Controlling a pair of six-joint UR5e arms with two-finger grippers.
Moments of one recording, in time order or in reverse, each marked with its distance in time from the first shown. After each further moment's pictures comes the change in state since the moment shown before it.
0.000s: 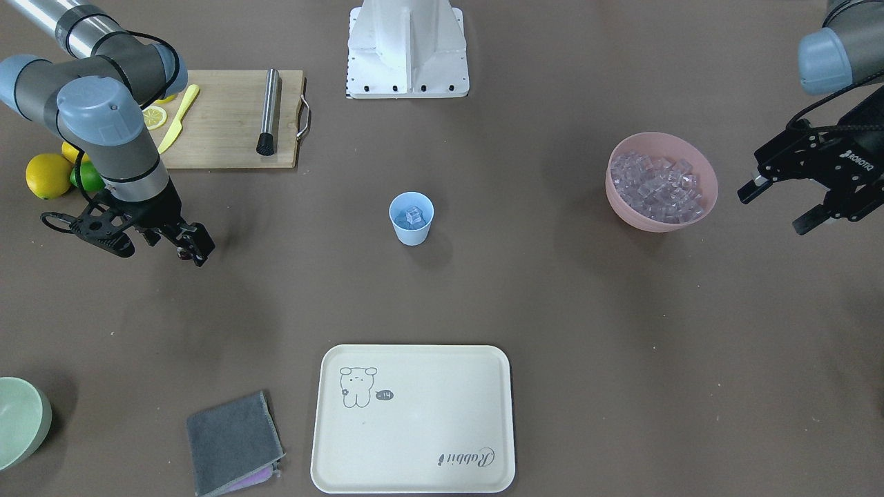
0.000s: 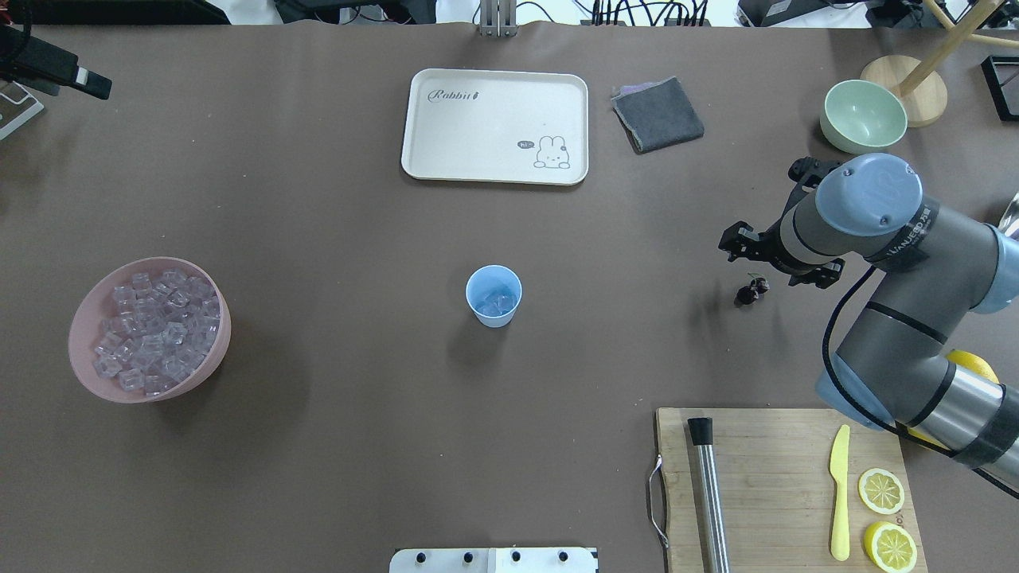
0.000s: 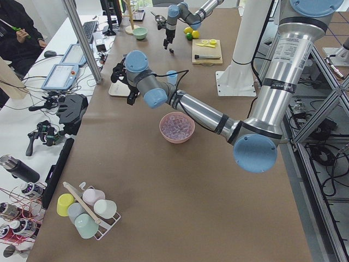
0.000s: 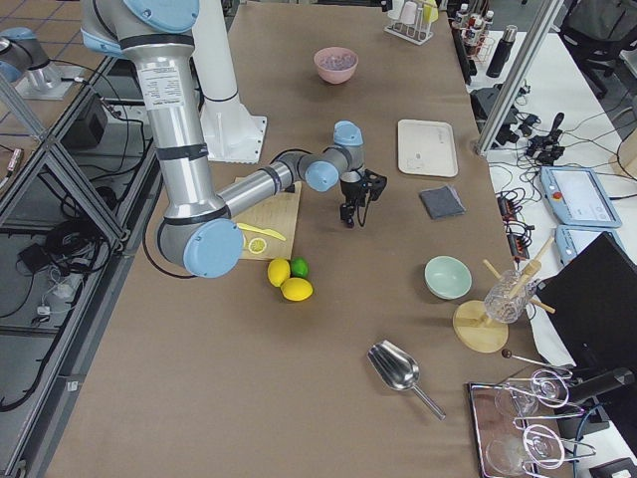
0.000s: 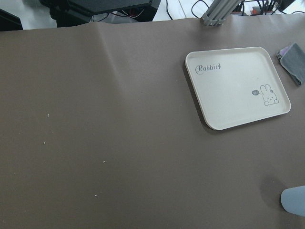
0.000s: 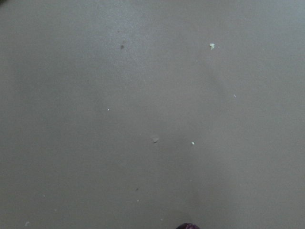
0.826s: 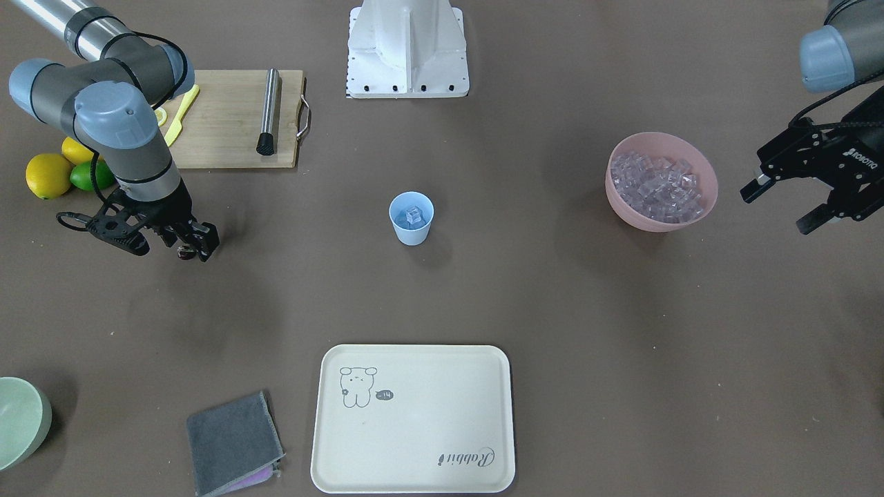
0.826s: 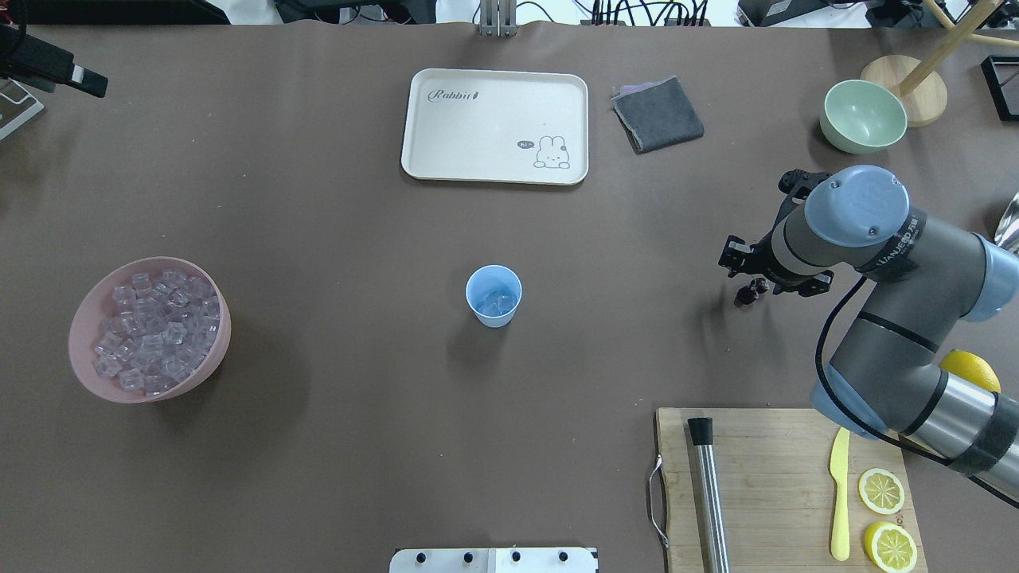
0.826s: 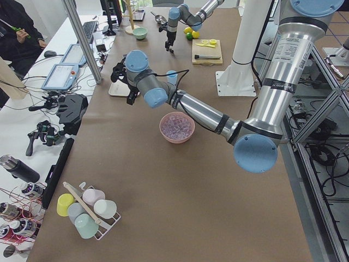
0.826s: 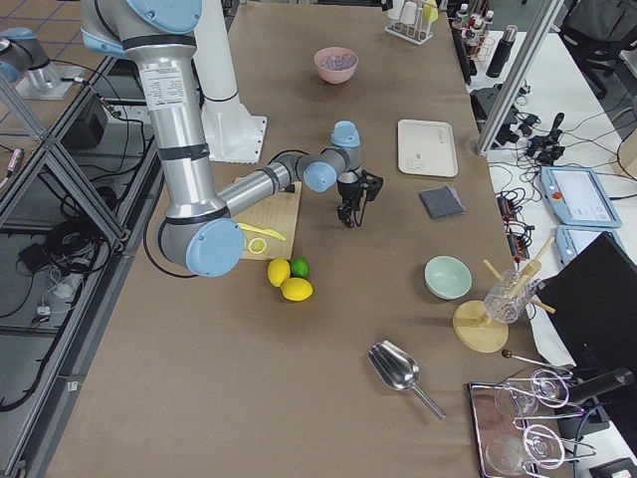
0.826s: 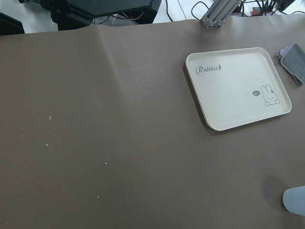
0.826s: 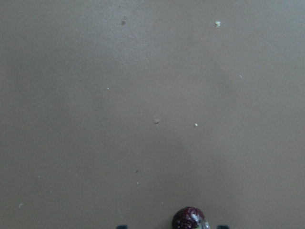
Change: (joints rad) left arm -0.006 0.003 -0.006 0.001 0.002 0.014; right arm -0.021 -0.002 -0.002 -0.002 0.005 0.000
